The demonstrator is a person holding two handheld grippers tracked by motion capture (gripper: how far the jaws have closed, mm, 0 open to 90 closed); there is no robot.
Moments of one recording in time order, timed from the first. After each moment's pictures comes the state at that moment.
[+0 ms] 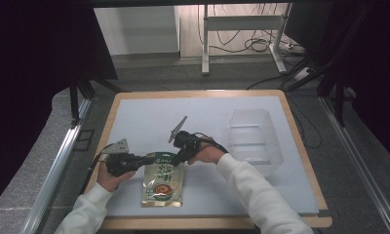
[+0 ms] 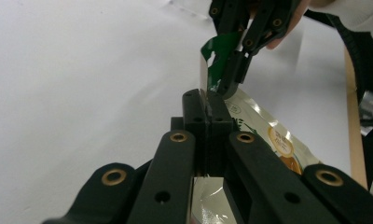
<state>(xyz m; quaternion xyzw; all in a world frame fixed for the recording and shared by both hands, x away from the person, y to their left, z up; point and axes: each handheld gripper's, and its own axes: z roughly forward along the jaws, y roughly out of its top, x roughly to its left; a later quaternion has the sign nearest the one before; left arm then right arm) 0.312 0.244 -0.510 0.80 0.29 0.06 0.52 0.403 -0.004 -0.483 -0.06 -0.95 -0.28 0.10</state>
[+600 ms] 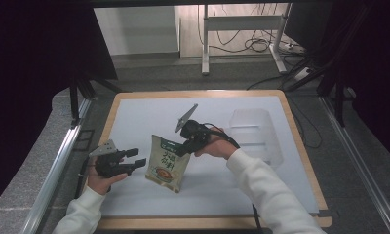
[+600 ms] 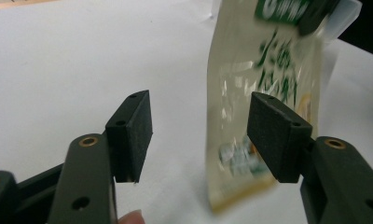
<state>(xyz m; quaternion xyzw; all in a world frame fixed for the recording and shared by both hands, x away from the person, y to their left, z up) 0.300 0.267 -0.509 0.77 0.36 0.10 0.52 0.391 -0.029 -0.417 -0.06 -0.95 -0.31 0.05</state>
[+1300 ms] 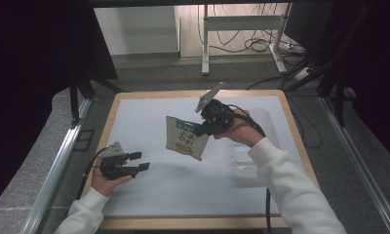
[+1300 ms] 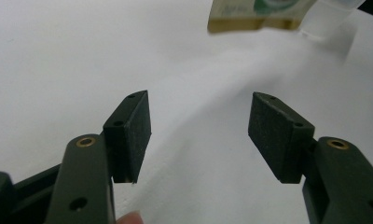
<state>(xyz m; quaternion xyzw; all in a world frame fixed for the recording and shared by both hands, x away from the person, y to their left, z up) 0.301 0.256 -0.518 0.79 0.36 0.10 0.48 0.393 -0.083 -0.342 -0.09 -0.94 -0.32 -0.04</state>
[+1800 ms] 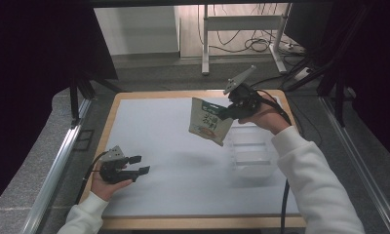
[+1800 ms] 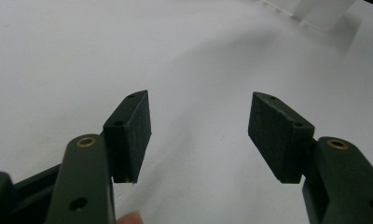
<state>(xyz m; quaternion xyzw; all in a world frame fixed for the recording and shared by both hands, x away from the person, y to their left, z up) 0.290 0.252 -0.521 0.79 0.37 0.10 0.47 0.422 -0.146 -0.314 -0.14 -0.93 -0.32 -0.08</state>
